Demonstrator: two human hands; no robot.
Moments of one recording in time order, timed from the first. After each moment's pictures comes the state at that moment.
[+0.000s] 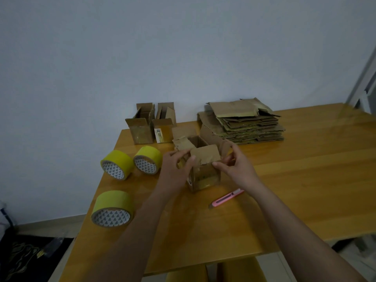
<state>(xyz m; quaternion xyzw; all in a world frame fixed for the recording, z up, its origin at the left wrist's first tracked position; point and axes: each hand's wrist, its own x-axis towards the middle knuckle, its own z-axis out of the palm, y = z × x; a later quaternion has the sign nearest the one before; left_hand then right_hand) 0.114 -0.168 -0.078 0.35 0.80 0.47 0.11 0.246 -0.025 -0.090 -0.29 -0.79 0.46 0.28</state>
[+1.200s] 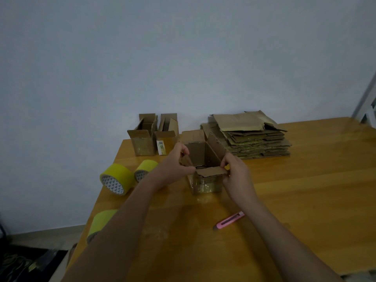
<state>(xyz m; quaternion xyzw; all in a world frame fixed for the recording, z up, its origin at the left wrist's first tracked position) 0.061 -0.149 -0.035 0.48 0.75 0.40 0.21 0.216 -0.021 -0.089 -0.28 -0.86 0.24 0.34</state>
